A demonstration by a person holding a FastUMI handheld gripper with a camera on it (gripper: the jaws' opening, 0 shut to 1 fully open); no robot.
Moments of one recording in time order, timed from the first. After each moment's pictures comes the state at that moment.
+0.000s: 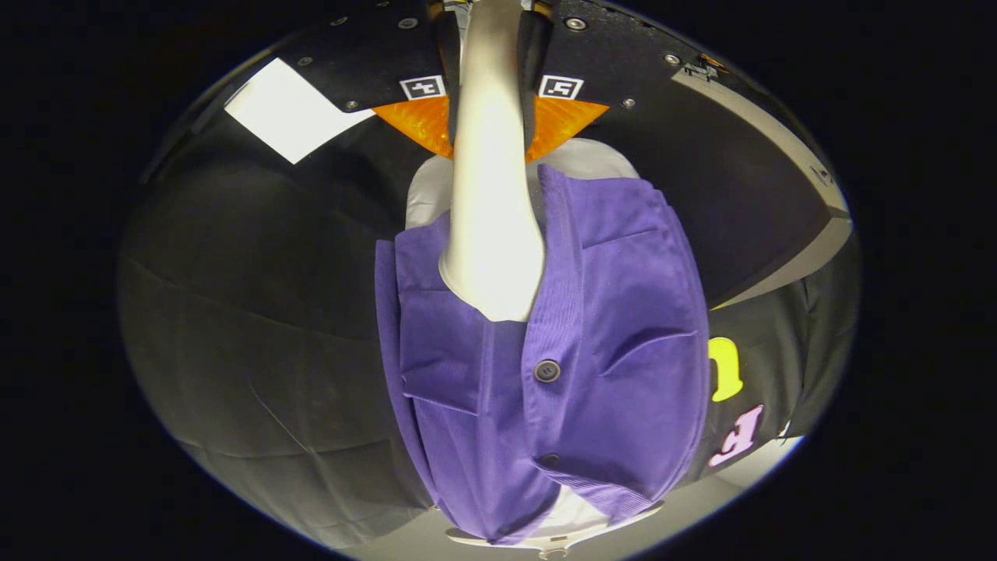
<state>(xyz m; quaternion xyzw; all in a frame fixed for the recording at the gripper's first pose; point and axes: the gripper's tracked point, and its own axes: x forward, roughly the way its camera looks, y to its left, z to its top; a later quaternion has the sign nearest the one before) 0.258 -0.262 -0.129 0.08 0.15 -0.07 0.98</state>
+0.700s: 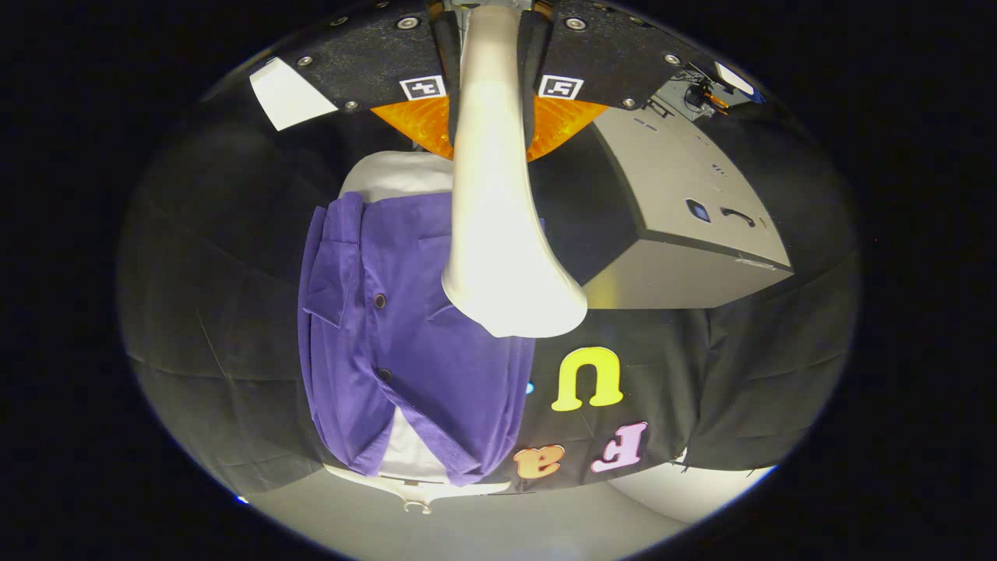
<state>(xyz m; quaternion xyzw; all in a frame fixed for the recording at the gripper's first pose) 0.142 -0.131 -0.048 -0.01 0.11 0.06 0.99</state>
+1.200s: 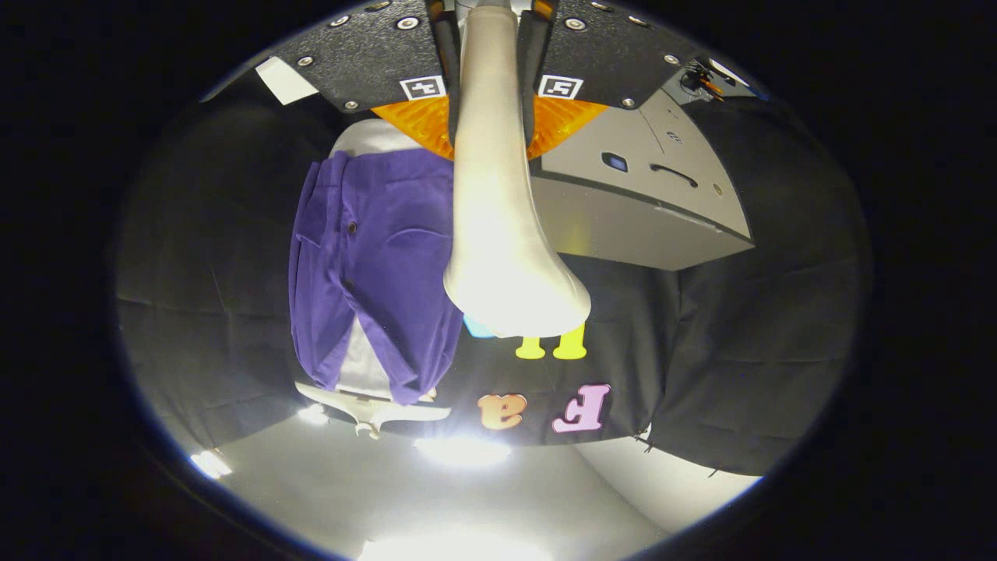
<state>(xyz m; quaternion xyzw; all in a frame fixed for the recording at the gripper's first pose) 0.077 -0.027 0.047 -0.03 0.02 0.05 1.00</state>
